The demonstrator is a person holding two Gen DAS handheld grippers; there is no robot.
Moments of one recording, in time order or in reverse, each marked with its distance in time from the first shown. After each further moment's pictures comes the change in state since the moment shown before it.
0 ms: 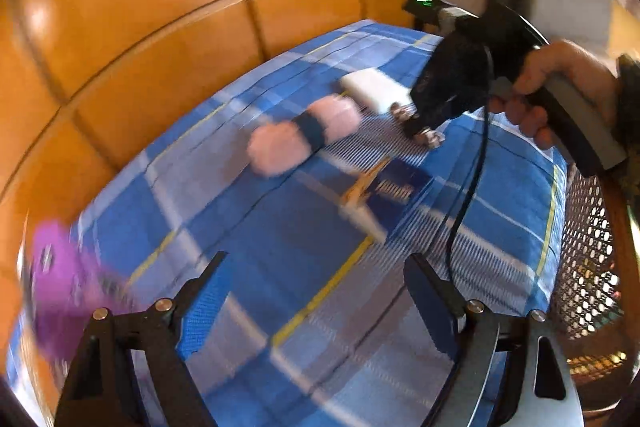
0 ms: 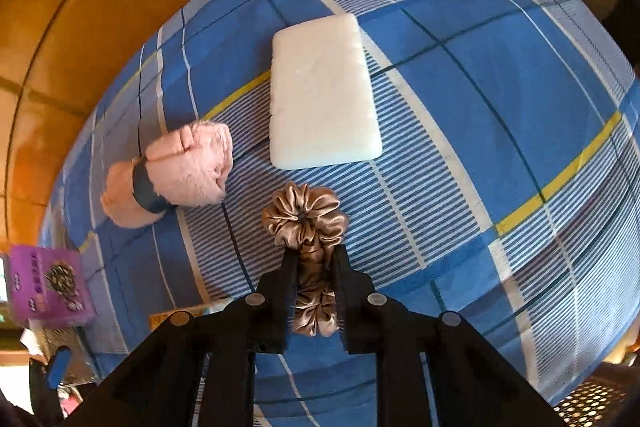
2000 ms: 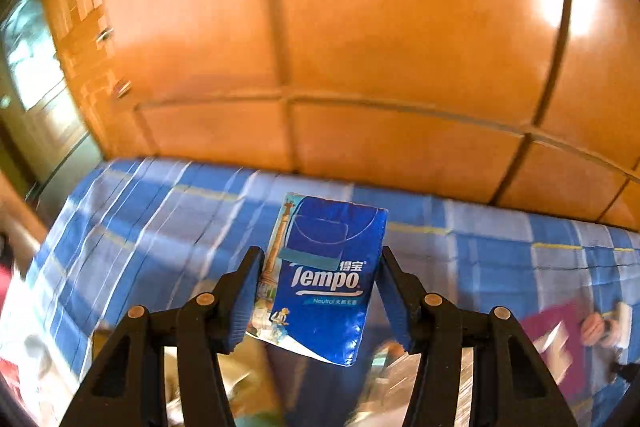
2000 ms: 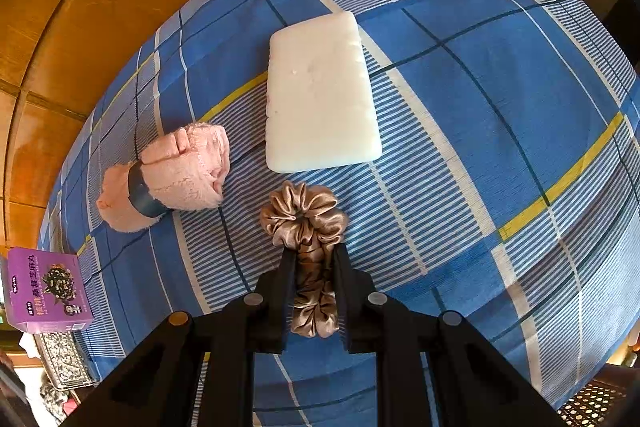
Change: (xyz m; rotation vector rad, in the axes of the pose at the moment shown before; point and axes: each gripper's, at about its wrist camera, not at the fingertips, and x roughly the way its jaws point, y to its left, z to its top) left arm -0.166 0.358 -0.145 -0.954 0.040 0.649; right arm 0.008 0.004 0.004 -0.003 -0.008 -0.019
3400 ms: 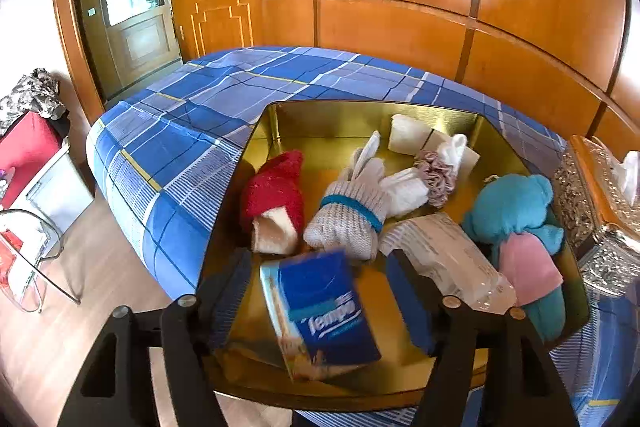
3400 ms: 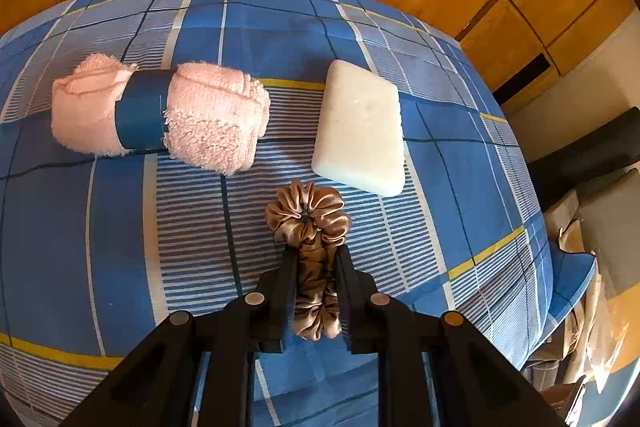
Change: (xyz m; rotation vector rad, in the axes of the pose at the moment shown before) left arm -0.055 0.193 -0.255 -0.242 0.003 0.163; right arm 0.030 0.113 -0.059 -0.383 -0.215 -0.578
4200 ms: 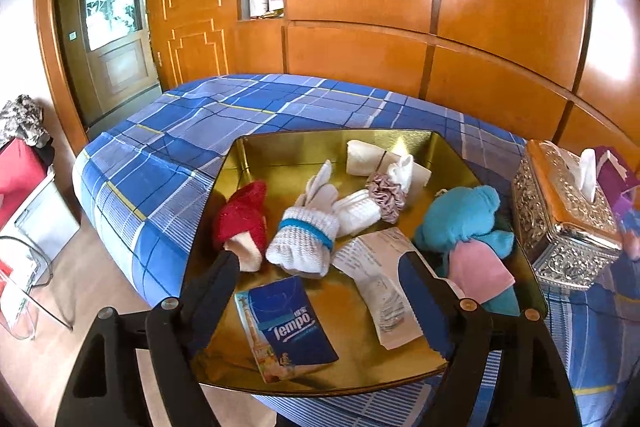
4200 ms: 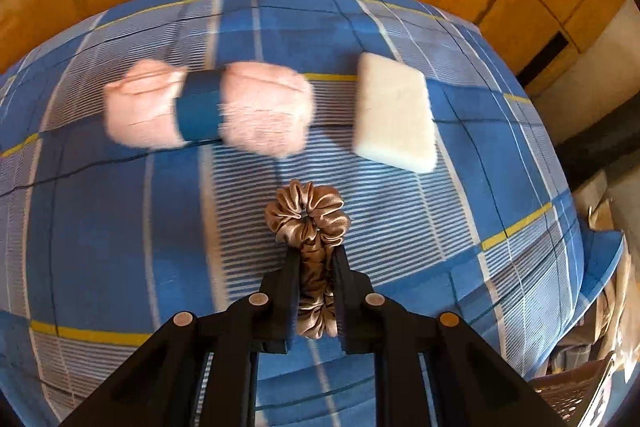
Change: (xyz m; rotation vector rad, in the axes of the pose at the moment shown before) left arm -0.031 -0.025 0.006 0.068 -0.073 -0.071; right arm -0.016 0.010 -0.006 0.039 0.006 0.152
